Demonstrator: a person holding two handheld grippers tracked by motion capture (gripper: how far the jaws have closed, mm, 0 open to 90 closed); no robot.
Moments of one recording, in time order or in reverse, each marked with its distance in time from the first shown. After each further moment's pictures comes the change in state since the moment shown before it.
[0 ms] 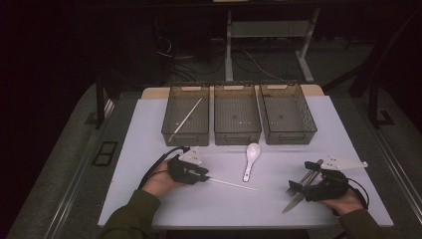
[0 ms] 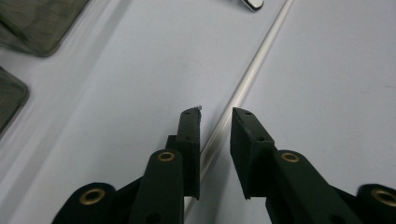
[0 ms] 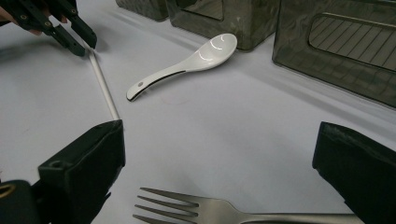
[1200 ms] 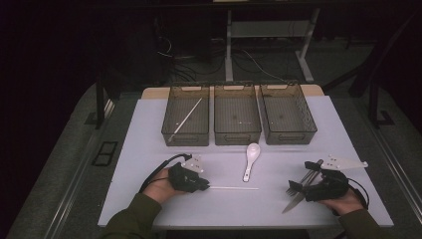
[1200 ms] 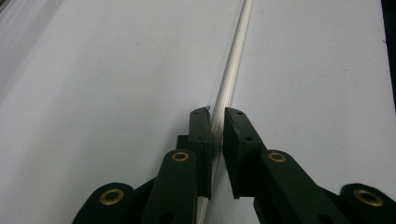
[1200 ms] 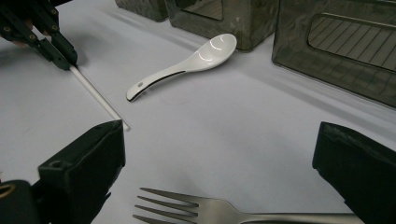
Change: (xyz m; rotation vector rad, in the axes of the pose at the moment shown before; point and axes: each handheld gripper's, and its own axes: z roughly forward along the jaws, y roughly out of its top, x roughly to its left) left arm -0.021 -0.001 0.001 0.059 -0.051 -0.029; right arm 0.000 0.000 0.000 0.001 -0.001 0.001
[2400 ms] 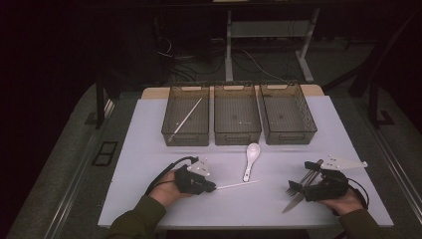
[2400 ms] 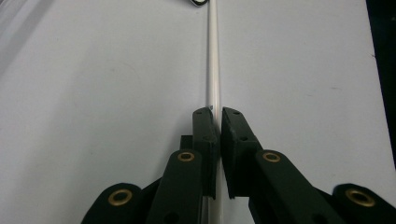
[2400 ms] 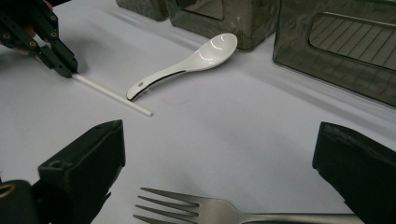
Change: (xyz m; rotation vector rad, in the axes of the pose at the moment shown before) left arm -0.010 0.008 0.011 -0.023 -0.006 0.042; right arm 0.000 0.000 0.000 0.002 0.003 -0.002
